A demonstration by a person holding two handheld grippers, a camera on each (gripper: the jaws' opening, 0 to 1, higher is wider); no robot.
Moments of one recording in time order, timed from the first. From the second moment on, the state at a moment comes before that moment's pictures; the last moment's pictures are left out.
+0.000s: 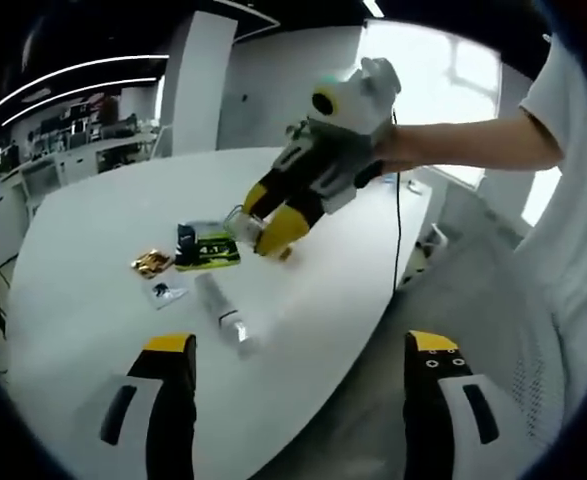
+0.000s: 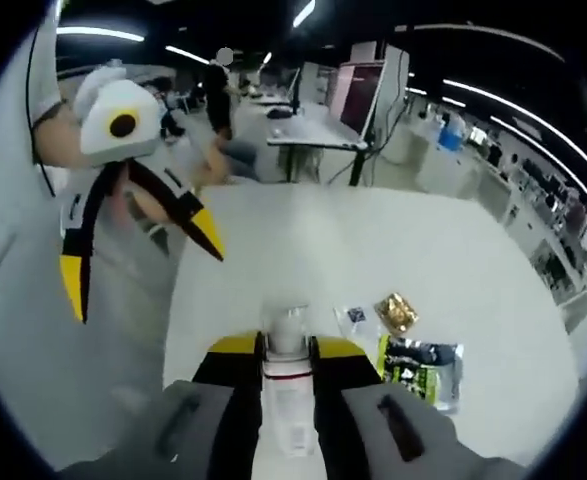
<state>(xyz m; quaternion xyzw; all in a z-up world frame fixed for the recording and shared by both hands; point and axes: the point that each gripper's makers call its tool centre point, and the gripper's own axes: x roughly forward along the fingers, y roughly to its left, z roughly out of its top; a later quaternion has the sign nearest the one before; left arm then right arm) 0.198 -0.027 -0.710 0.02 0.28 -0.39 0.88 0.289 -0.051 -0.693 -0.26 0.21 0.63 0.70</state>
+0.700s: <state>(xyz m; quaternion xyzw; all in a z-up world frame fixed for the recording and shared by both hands) 0.194 -0.049 -0.678 -0.02 0.24 -0.44 0.86 0.251 -0.056 -0.628 0.00 0.18 0.63 0.76</state>
